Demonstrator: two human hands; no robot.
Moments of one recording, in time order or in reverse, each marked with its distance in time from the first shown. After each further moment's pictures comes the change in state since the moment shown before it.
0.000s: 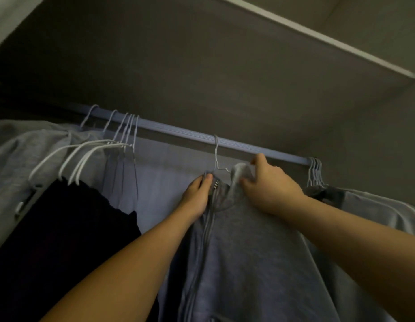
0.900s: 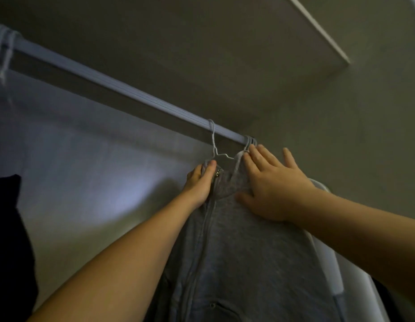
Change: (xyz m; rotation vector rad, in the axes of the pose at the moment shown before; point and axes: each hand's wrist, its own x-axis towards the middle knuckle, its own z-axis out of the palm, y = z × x) left_hand 0.006 0.000 0.198 -0.096 -0.198 -0.057; right_hand -0.027 0.142 -0.039 -0.864 -0.179 -0.113
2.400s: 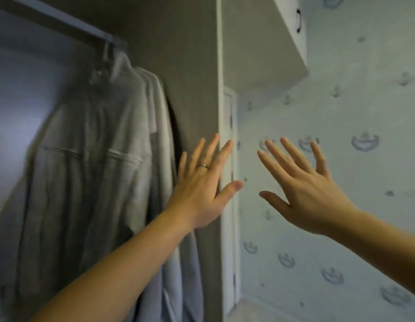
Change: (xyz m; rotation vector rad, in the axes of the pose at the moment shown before) left_hand -0.410 0.112 0.173 0.380 -0.420 0.601; right_hand -0.443 0.149 -0.030 -0.047 -0.194 0.144
